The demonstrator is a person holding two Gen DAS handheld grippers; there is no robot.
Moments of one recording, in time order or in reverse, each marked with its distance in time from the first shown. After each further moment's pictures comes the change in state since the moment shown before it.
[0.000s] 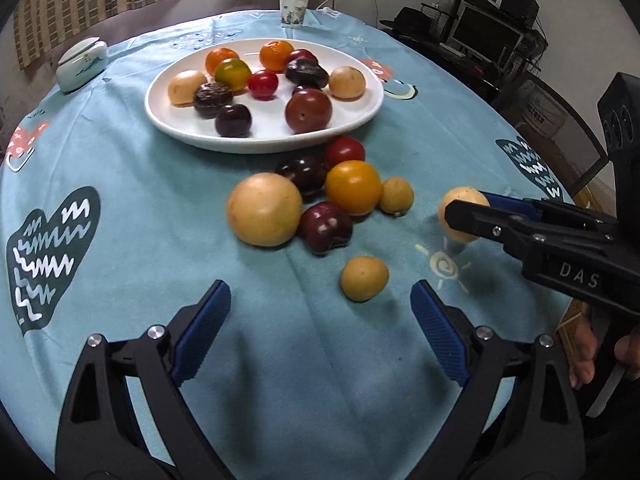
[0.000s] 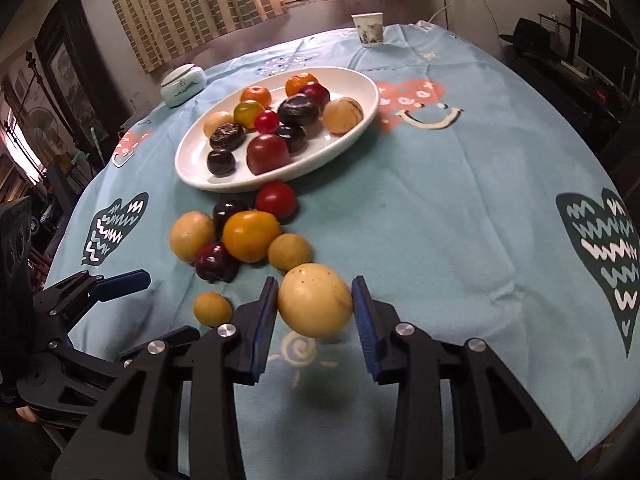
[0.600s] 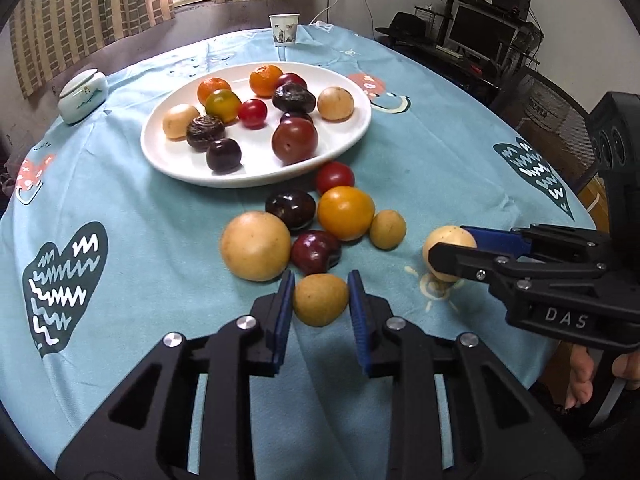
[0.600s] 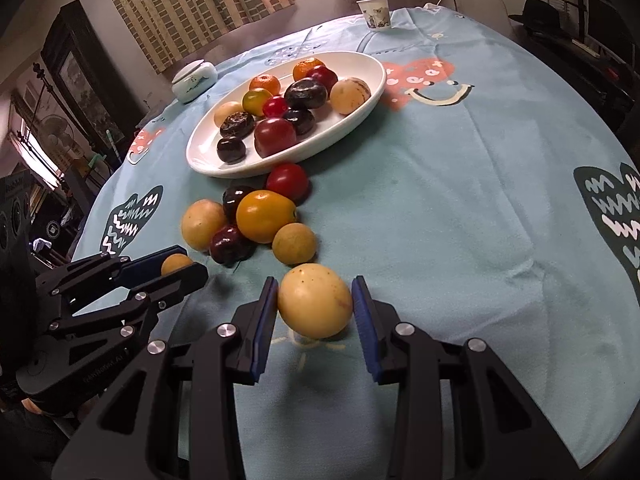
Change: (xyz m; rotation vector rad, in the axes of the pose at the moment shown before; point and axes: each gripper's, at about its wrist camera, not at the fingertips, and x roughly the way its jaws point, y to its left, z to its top) left arm -0.009 -0.014 0.011 0.045 -0.047 0.053; right arm 0.003 -0.005 -0.007 0.017 0.030 0.091
